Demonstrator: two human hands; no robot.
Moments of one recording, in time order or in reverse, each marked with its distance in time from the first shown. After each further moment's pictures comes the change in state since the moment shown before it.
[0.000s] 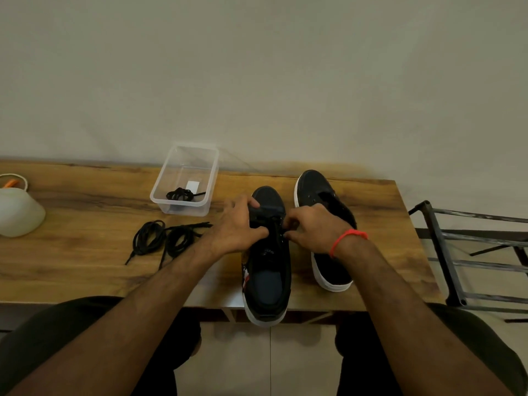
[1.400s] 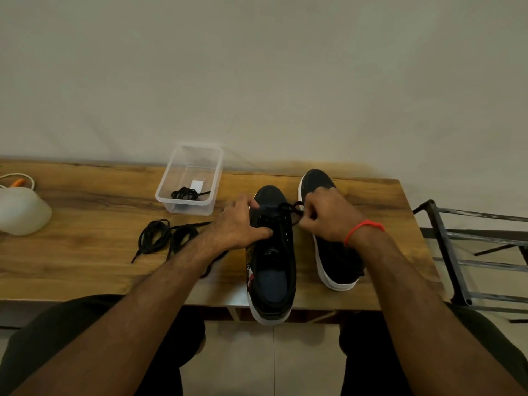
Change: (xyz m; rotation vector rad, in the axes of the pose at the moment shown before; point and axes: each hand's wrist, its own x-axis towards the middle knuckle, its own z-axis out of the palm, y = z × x) left_hand 0.003 -0.008 -0.007 0.036 -0.033 -0.025; right_hand 0.001 0.012 -0.017 -0.109 0.184 -0.008
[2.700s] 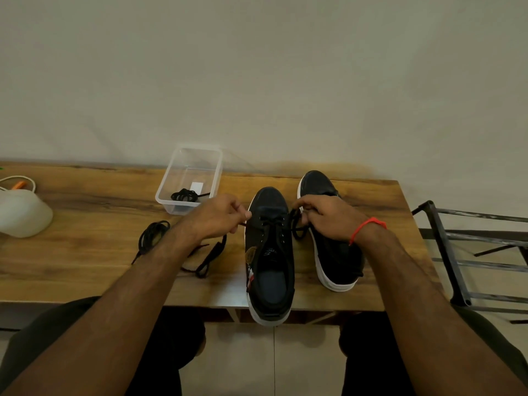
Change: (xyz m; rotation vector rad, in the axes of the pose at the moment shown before) left_hand -0.009 -0.002 -0.038 -0.040 -0.055 -0.030; right_hand 0.000 0.005 -0.003 0.333 -0.144 0.017
